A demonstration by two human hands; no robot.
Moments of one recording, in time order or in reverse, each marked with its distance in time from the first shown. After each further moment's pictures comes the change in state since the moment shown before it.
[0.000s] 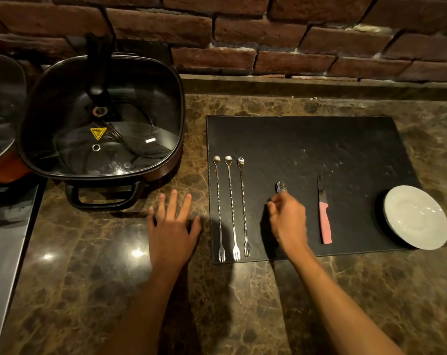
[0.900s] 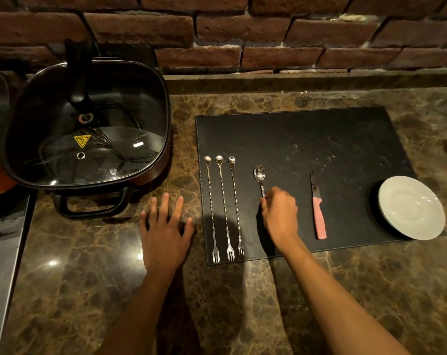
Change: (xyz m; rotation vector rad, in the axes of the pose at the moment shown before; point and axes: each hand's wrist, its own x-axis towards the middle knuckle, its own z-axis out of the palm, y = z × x) left_hand -0.003 -0.003 0.004 0.024 0.027 0.031; right_hand 0.007 -0.003 -0.002 -0.090 -0.011 -0.012
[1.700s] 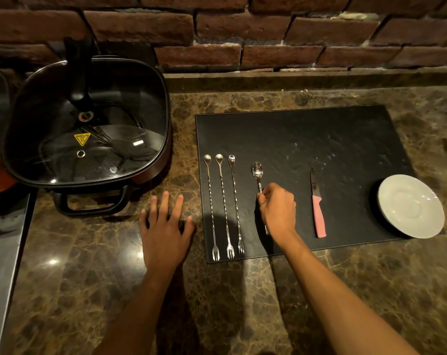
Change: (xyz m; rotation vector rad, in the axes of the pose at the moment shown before) left_hand 0.000 0.000 0.002 0.010 0.003 -0.002; right_hand 0.004 -0.004 0.001 0.056 0.000 0.022
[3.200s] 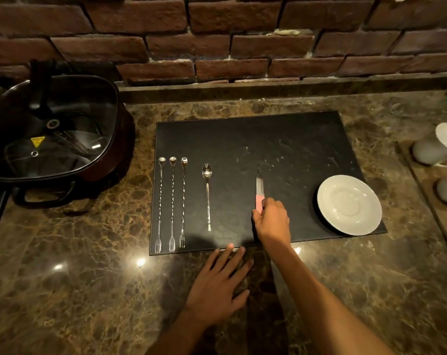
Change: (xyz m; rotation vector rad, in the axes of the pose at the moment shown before) left_hand -0.126 0.219 0.000 0.036 -0.343 0.647; right_hand 0.004 0.126 -0.067 -0.043 -0.099 0.048
